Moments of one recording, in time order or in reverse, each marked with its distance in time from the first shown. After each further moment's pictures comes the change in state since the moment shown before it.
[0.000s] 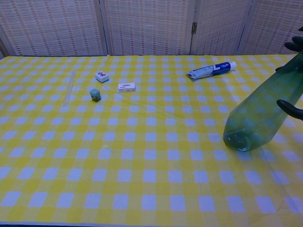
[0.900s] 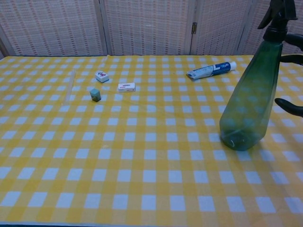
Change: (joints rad) left arm 0.007 0.002 -0.001 0.002 0.009 0.016 -0.009; right arm 0.003 0.107 -0.005 -0.183 -0.031 -0.022 -0.113
